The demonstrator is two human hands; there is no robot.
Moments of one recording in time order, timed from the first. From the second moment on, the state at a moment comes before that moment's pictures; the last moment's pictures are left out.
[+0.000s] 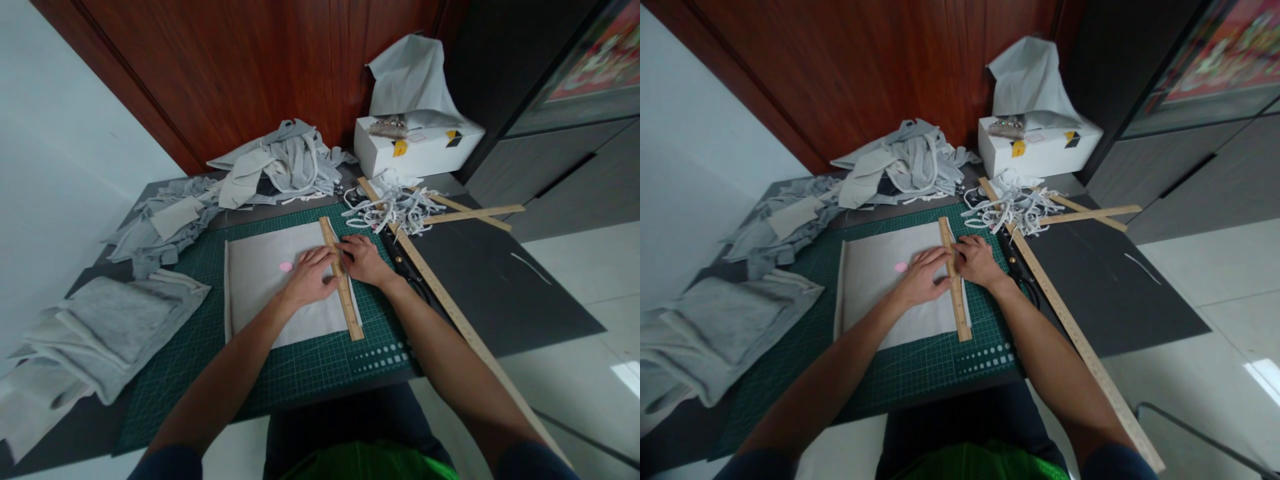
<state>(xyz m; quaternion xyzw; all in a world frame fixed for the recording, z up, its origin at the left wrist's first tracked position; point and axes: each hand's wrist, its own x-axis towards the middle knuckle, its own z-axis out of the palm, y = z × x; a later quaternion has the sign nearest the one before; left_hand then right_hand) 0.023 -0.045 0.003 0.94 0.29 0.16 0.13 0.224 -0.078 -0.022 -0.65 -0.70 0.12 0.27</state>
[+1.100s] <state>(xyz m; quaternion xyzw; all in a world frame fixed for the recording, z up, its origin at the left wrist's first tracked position) 0.023 -0.046 0.004 0.94 0.29 0.14 0.13 0.224 -0.079 -0.022 -0.64 -0.71 0.11 0.27</state>
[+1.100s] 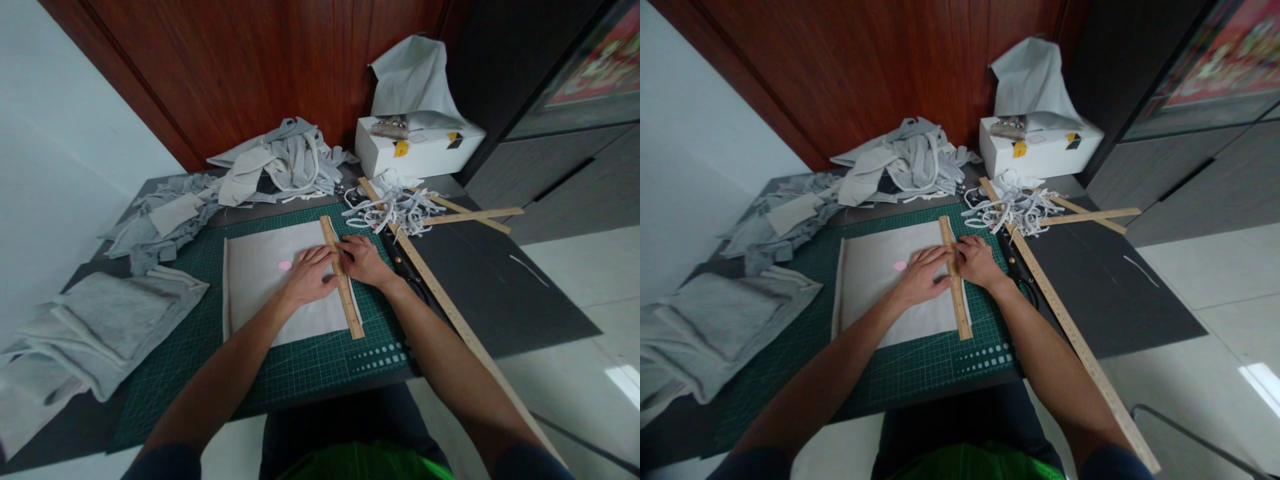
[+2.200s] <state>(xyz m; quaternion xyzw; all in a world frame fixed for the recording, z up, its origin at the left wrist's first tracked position) 0.022 -0.046 0.003 0.94 0.29 0.12 0.14 0.224 -0.079 -0.024 -0.64 -0.71 0.11 0.27</state>
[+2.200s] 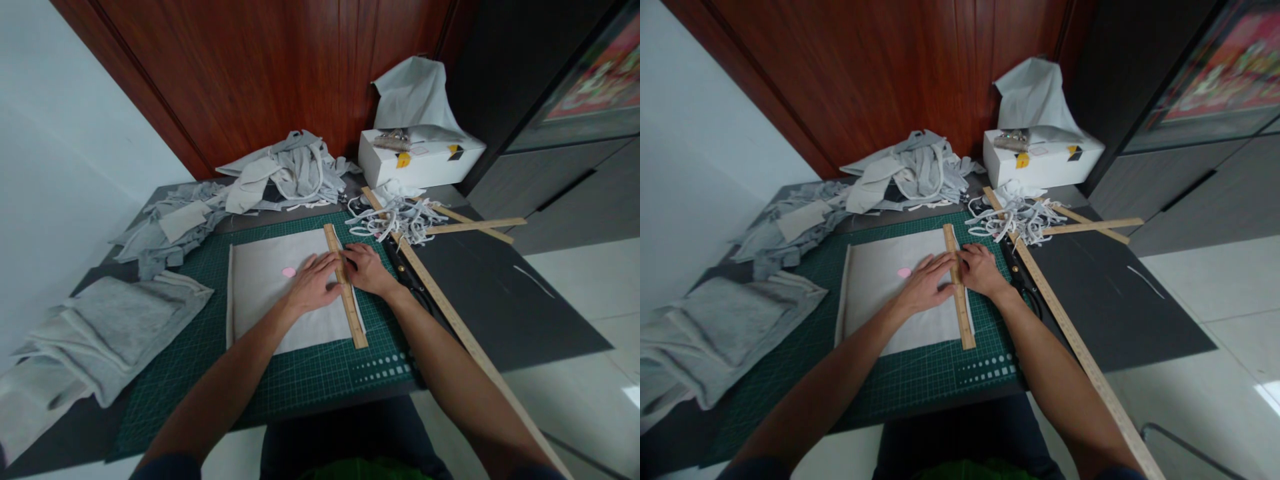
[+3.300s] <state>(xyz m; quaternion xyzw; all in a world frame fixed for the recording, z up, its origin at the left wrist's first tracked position) 0.019 -0.046 0.004 0.94 0.30 0.09 0.11 0.228 -0.076 -0.039 -0.62 -0.72 0.08 0.32</state>
